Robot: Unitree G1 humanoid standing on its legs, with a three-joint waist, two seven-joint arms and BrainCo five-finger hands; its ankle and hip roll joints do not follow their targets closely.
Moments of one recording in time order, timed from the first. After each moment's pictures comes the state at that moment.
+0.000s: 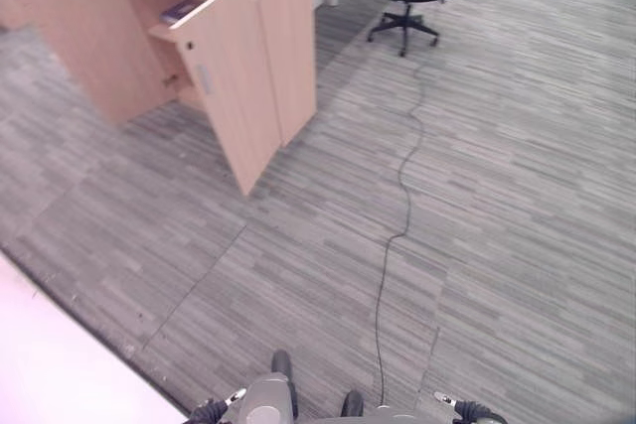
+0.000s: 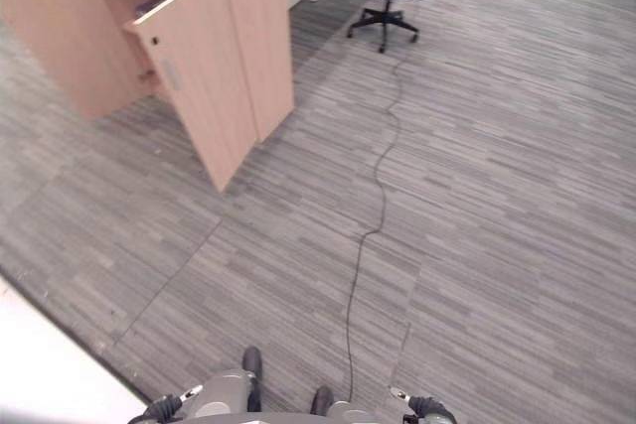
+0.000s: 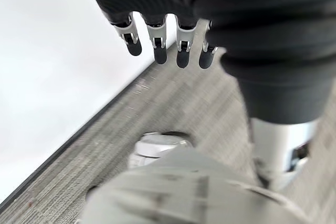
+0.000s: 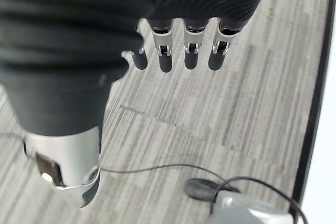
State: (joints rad) left arm -0.02 0.20 -0.04 1.34 -0.29 -0.05 0.13; right arm -0.08 -0.22 0.06 1.38 0.26 0.03 -0.21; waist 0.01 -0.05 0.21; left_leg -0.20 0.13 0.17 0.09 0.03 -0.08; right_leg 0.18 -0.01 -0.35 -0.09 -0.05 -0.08
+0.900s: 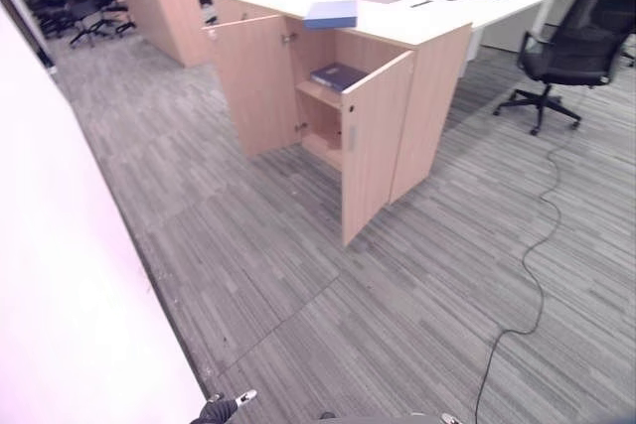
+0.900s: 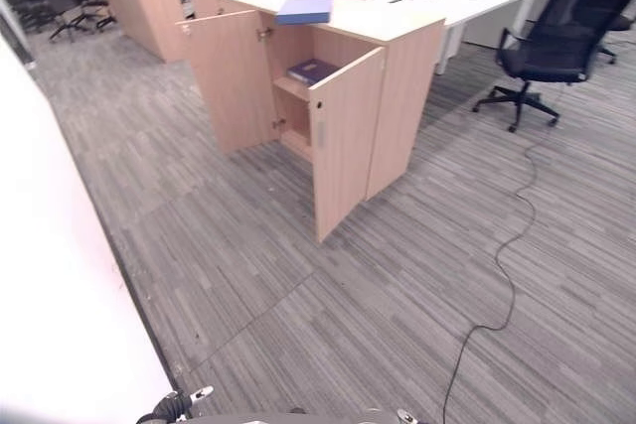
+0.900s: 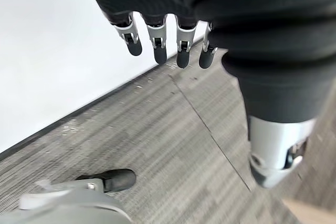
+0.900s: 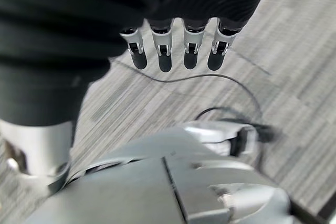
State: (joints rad) left arm 0.00 0.20 -0.13 1.30 -0.25 -0.07 0.14; right arm -0.05 -0.21 0.06 1.40 0.22 0.04 -0.20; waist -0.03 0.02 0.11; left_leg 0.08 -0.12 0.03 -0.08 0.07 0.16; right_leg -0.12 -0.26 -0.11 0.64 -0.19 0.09
